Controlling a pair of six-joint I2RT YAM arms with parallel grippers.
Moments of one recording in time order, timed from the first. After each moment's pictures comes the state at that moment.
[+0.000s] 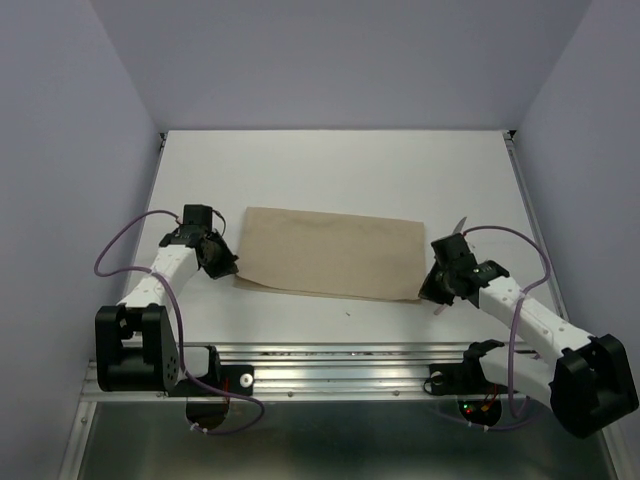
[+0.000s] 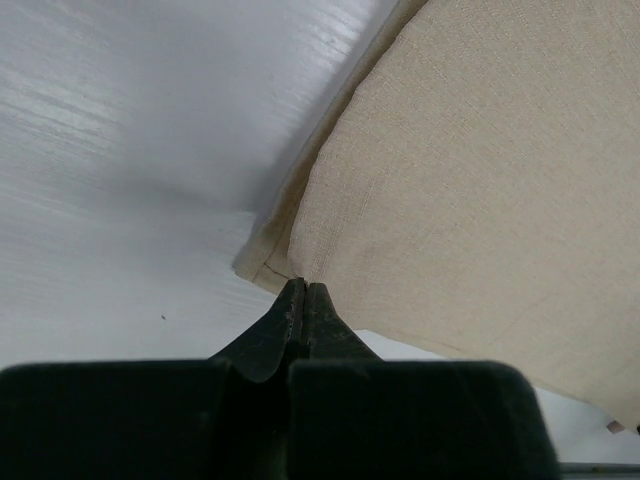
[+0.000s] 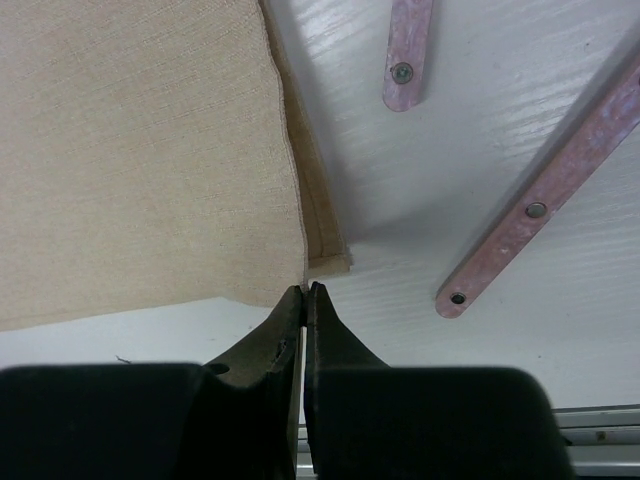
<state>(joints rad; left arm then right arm) -0.02 1.28 0.75 -0.60 0.09 -0.61 0.39 1.05 0.57 -0.62 0.10 0.89</state>
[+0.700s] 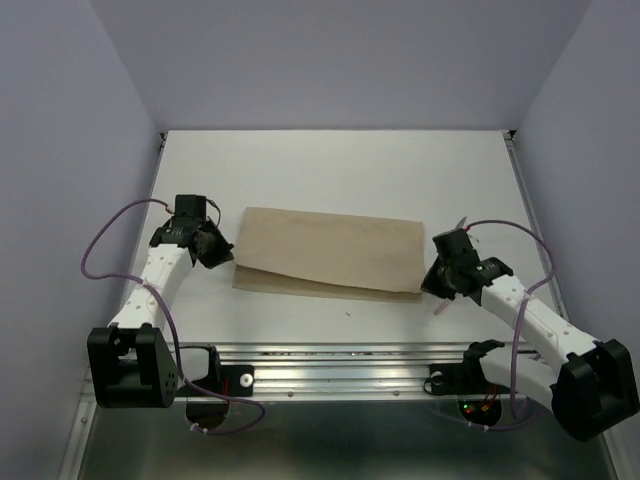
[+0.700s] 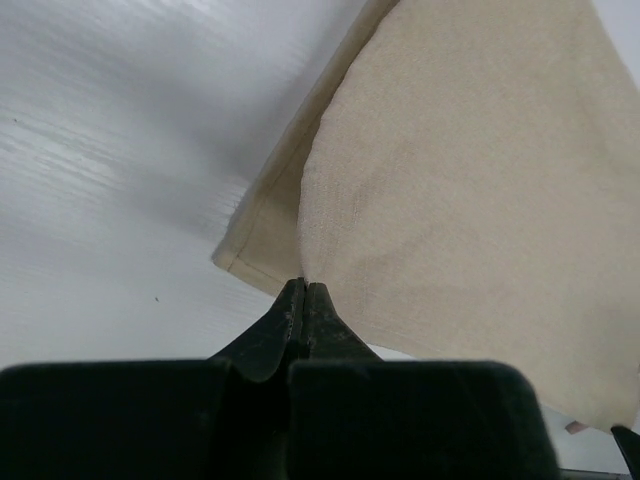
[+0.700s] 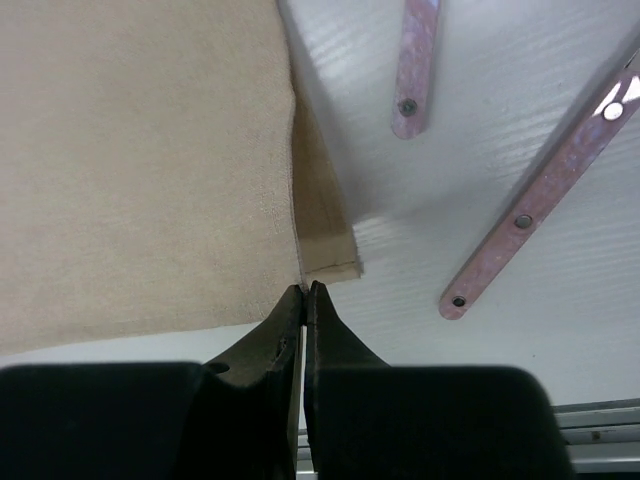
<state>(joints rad) -0.02 1.21 0.83 -0.68 0.06 -0.65 0.39 1.05 0.59 -0.63 0.14 0.89</state>
